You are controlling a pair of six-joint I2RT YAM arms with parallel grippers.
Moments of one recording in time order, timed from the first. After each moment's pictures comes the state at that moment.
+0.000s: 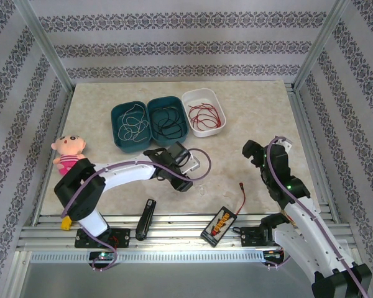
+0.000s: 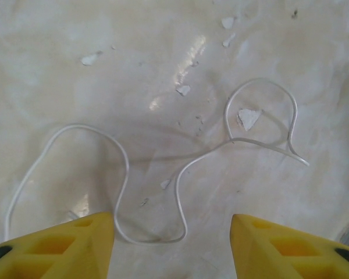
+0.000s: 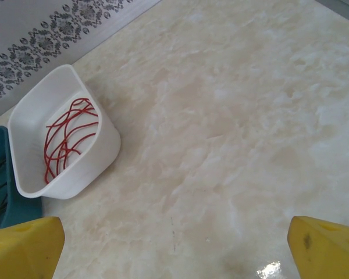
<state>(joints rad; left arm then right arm) -0.82 1.66 1.02 -0.52 0.18 0.03 0.27 0.69 0.56 -0.45 0.28 0.72</state>
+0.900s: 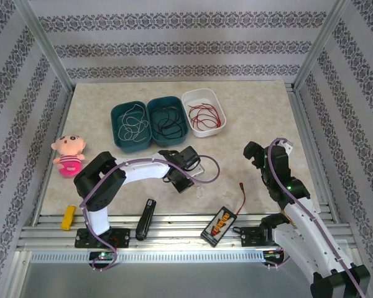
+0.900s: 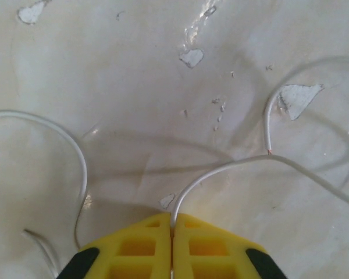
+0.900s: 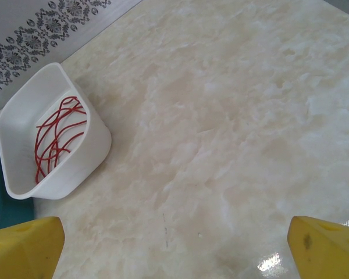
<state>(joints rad) -0.86 1.82 1.12 -0.62 0.09 0.06 0.25 0.68 0.55 -0.46 0.27 0.74</state>
